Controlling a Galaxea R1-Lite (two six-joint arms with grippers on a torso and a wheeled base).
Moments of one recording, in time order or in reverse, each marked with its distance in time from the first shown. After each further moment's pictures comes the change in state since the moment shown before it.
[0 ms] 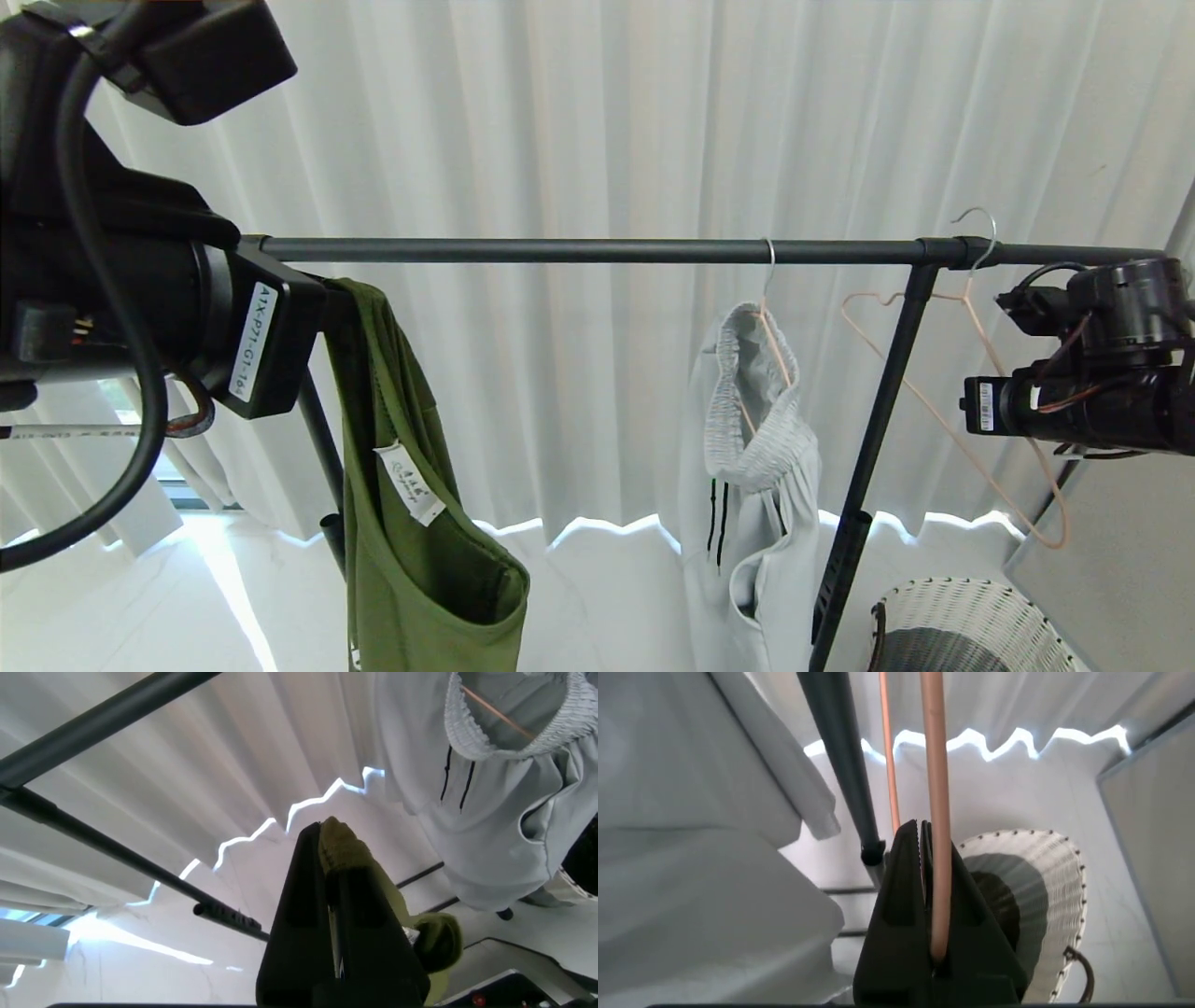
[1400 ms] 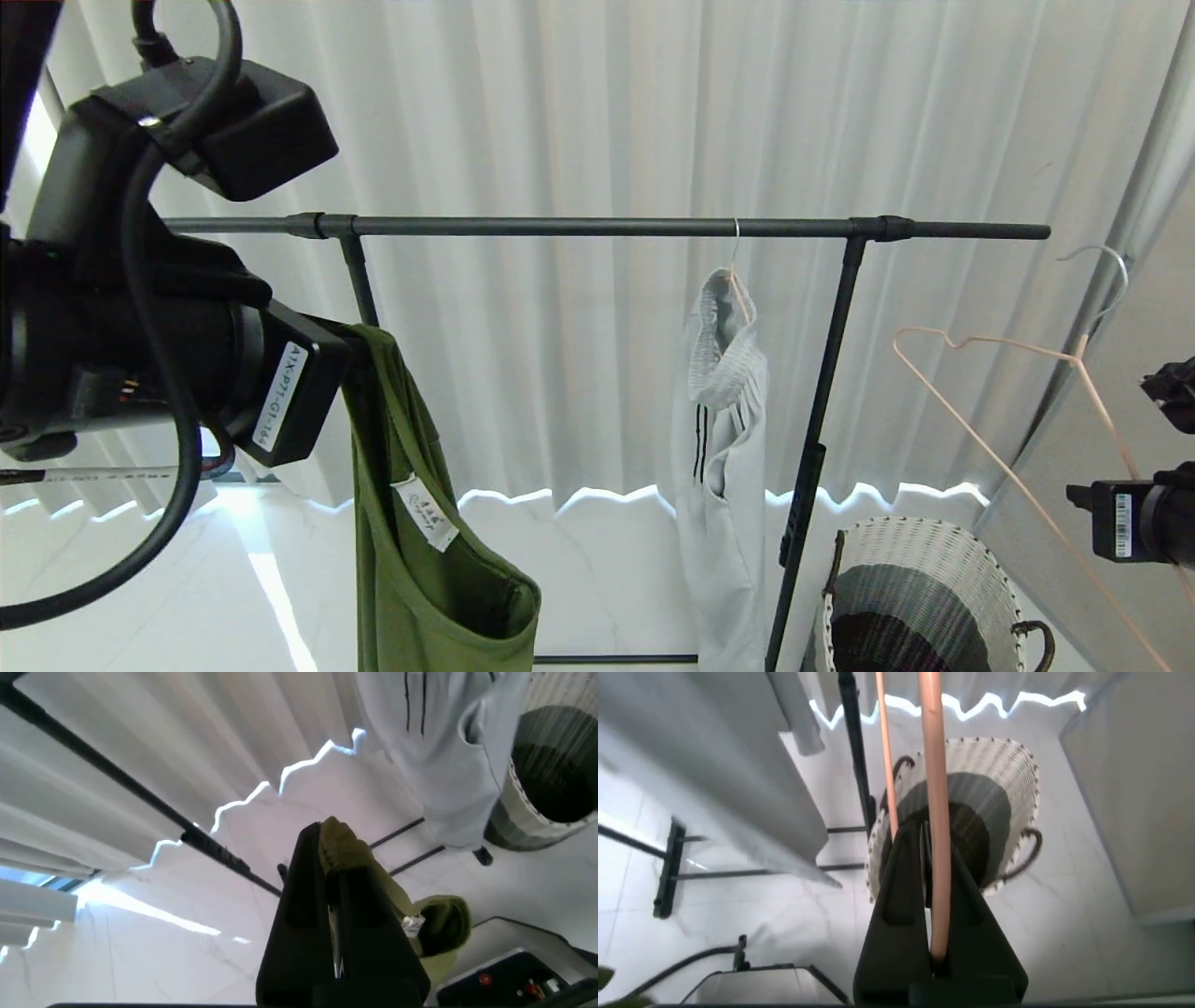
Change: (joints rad) left arm 0.001 0.001 0.070 -0.002 0.000 0.003; right arm 0.010 -0.423 0.393 0.003 -0.048 -0.015
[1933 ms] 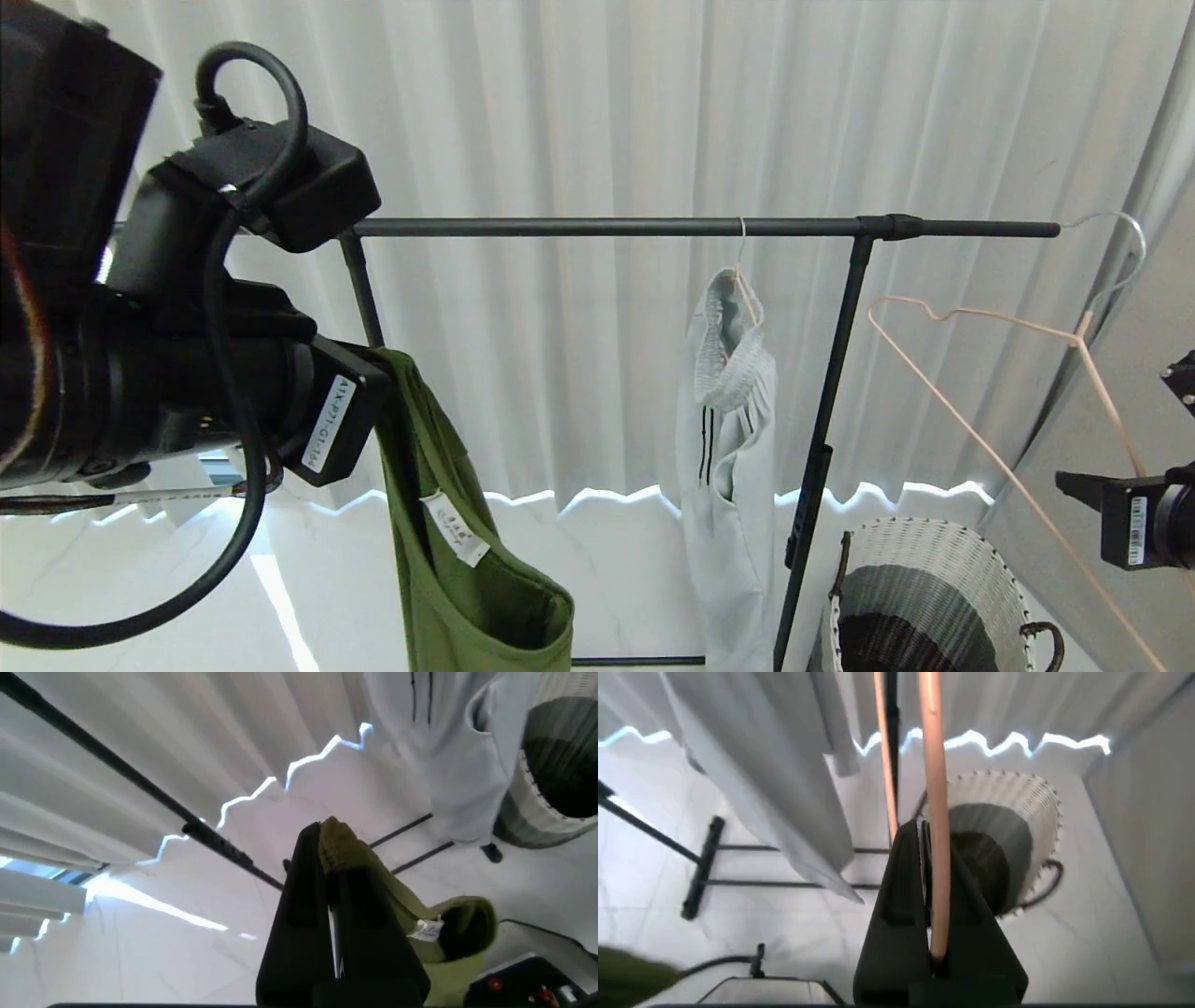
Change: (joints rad) left arm 0.000 0.010 0.097 -0.095 0.034 0.001; right arm 0.130 -0.092 0.003 0.000 0.004 0.002
